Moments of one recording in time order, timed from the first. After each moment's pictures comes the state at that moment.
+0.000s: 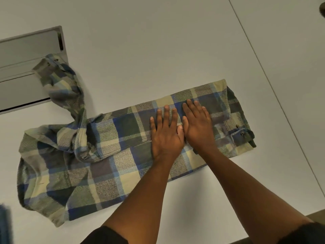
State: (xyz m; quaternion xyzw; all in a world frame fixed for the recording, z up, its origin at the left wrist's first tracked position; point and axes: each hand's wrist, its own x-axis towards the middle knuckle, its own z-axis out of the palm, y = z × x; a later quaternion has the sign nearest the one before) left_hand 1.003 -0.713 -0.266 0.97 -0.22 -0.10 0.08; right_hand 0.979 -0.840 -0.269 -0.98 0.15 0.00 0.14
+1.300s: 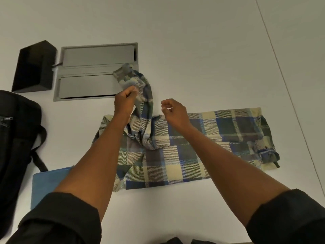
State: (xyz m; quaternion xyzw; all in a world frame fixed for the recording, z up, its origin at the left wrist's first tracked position) left_hand 1.188 -0.463 -0.135 0.77 0.16 -0.11 0.60; right_hand 1.110 -0.641 -0.148 -0.84 0.14 0.06 0.51
